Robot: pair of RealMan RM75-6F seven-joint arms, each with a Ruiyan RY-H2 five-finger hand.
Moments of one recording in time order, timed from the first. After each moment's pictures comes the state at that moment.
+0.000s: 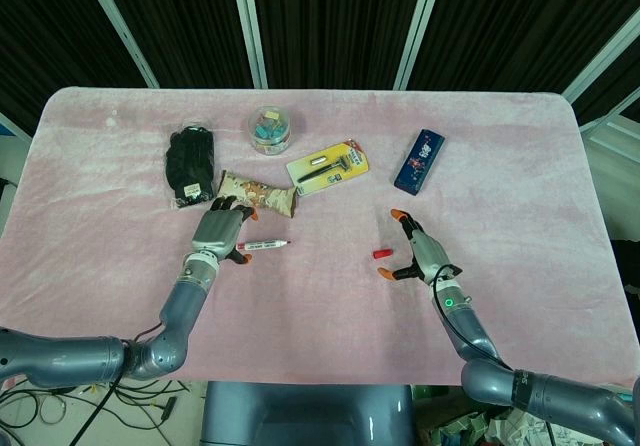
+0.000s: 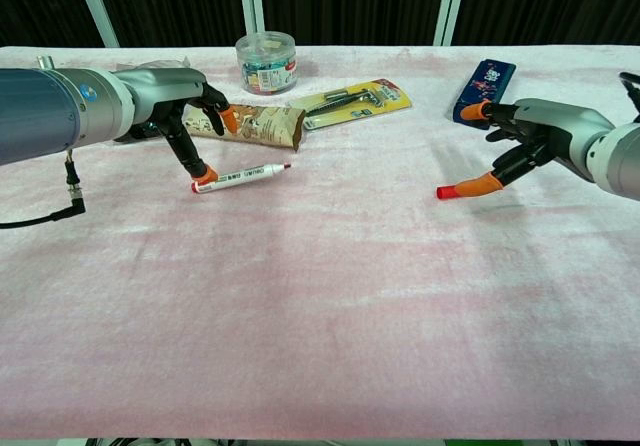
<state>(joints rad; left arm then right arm) -1.01 -1.57 -0.20 -1.58 0.39 1.03 0.64 0.69 -1.48 0.26 -1.59 -0.71 0.85 0.01</state>
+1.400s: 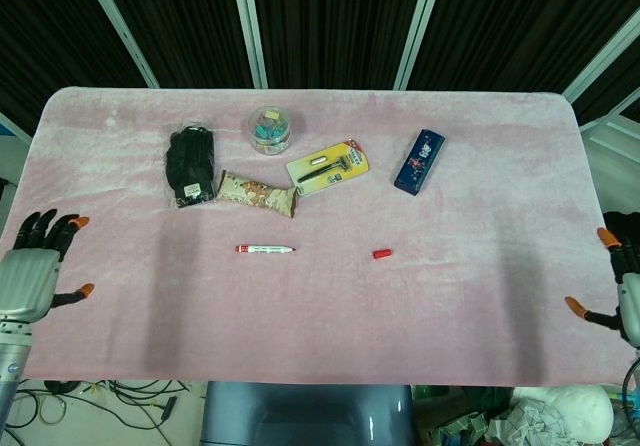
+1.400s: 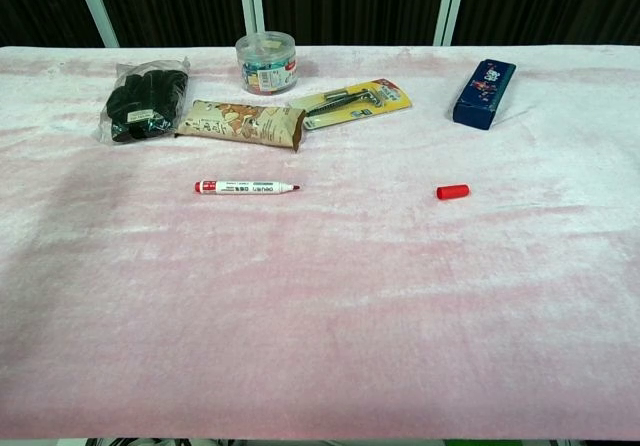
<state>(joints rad) -0.36 -1.04 0.13 -1.79 1.27 1.54 0.19 0.12 -1.05 0.09 -1.53 -1.41 1.35 0.31</state>
